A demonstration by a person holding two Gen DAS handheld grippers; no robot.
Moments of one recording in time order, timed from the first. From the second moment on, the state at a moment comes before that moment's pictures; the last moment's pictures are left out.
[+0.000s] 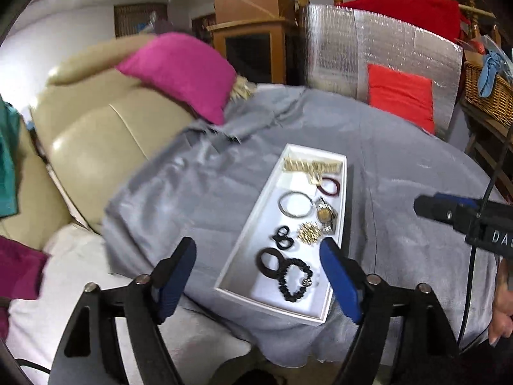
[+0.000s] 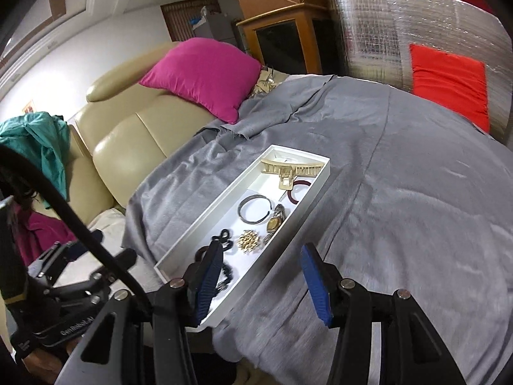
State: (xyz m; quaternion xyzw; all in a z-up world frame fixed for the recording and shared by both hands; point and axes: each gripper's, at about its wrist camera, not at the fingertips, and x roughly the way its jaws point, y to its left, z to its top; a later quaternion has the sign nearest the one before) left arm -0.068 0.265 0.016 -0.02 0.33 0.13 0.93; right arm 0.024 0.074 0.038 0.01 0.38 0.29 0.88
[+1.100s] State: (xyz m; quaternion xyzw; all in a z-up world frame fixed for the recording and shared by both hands) left arm -0.216 0.228 0.123 0.03 0.26 0.23 0.94; right arm -0.164 0.046 0.121 0.02 0.33 0.23 0.92
